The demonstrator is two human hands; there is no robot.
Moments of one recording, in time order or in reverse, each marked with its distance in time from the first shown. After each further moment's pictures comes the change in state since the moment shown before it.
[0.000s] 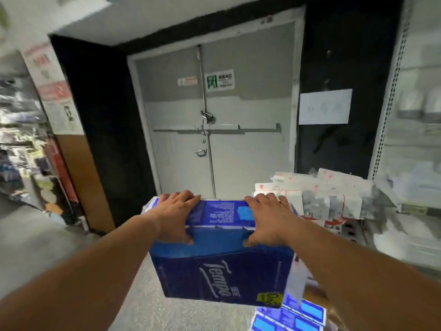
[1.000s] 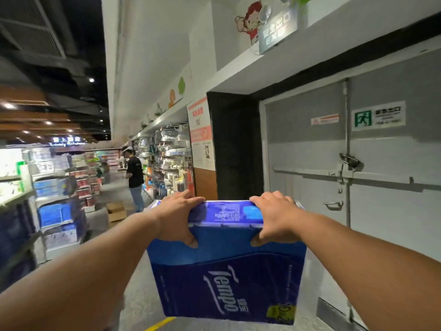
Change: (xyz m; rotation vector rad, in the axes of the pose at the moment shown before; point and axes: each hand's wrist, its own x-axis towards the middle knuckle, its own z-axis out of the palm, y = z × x) left_hand -0.069 -0.382 -0.080 0.098 0.048 -0.550; right_hand 0.359 -0.307 -0.072 0.108 0.119 -0.568
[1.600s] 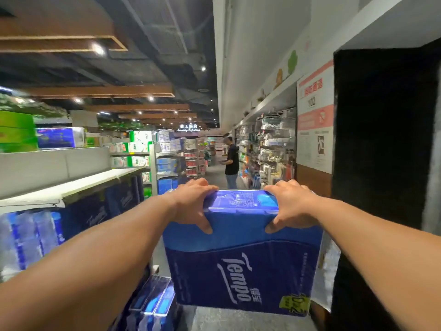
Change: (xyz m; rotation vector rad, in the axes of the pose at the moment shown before) left_hand 0.184 -0.325 0.104 -0.035 -0.051 -0.480; right_hand 0.494 -0.083 0.124 0.030 -0.054 -0.460
